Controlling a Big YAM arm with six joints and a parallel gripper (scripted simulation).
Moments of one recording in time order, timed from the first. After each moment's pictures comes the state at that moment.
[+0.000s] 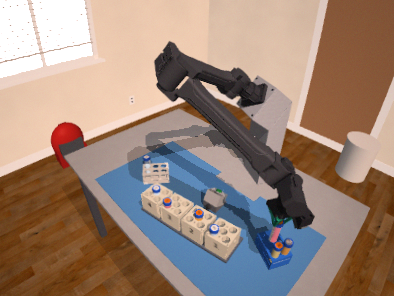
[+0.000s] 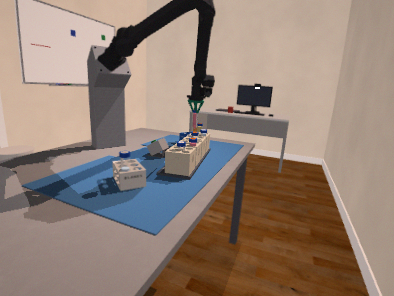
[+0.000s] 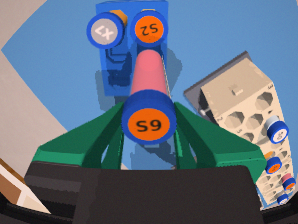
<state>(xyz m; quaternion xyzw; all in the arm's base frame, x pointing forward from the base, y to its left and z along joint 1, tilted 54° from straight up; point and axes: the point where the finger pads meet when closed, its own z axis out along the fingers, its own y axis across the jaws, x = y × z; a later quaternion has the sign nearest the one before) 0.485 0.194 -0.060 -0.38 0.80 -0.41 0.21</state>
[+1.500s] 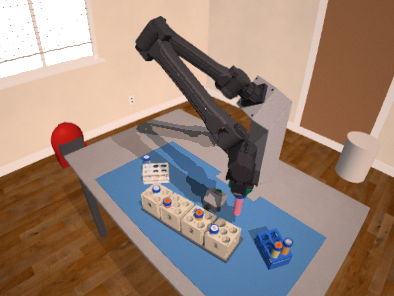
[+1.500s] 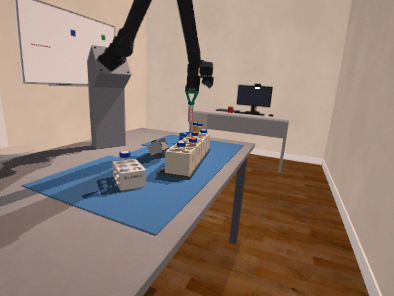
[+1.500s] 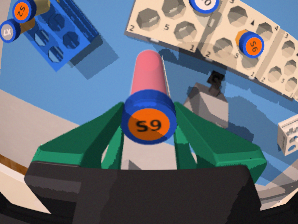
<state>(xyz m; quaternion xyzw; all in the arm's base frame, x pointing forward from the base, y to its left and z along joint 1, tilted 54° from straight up) 0.425 0.095 0.053 -0.13 0.88 -0.33 0.31</state>
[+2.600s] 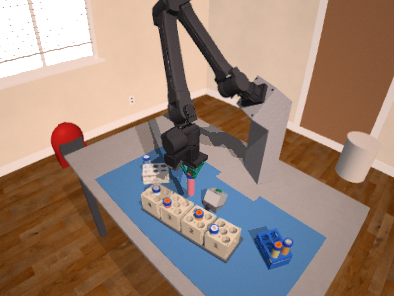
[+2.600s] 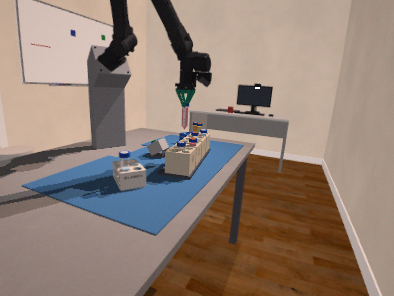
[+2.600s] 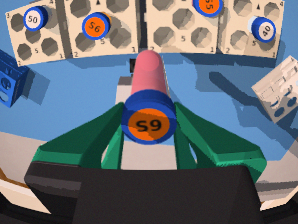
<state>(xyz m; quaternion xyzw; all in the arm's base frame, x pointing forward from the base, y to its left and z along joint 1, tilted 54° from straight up) 0.398 -0.059 0.163 0.02 0.89 -0.27 0.37</state>
